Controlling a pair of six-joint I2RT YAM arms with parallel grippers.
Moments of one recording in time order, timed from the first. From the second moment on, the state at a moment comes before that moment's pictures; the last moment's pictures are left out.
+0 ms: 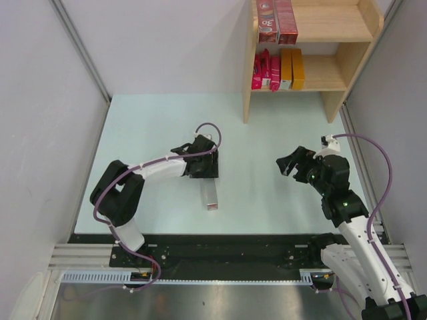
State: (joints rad) left arm -0.65 1.71 1.06 -0.37 -0.07 -0.58; right arm 0.25 0.67 0.65 -0.33 -0.08 0.57
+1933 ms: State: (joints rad) left arm -0.21 1.39 0.58 1.19 0.97 -1.45; right arm 0.83 1.02 0.64 0.24 -0.27 0.72
